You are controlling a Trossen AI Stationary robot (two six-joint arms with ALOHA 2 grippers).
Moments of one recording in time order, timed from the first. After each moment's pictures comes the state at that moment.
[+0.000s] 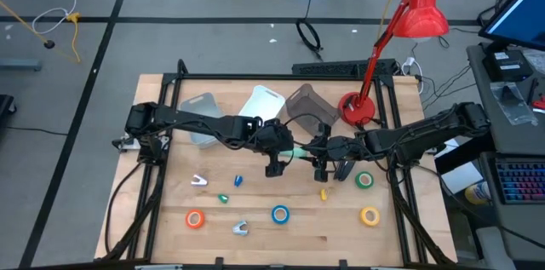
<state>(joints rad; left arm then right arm) -0.05 1.85 1.53 -0.58 -0.08 -0.04 0.18 1.28 0.77 -0.11 0.29 0.11</state>
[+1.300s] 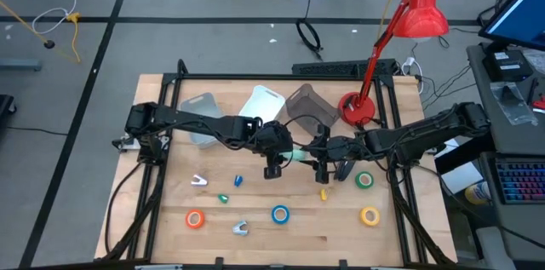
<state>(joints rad) -0.05 1.85 1.53 -0.61 -0.04 -0.06 0.18 1.27 0.77 -0.11 0.24 0.12</state>
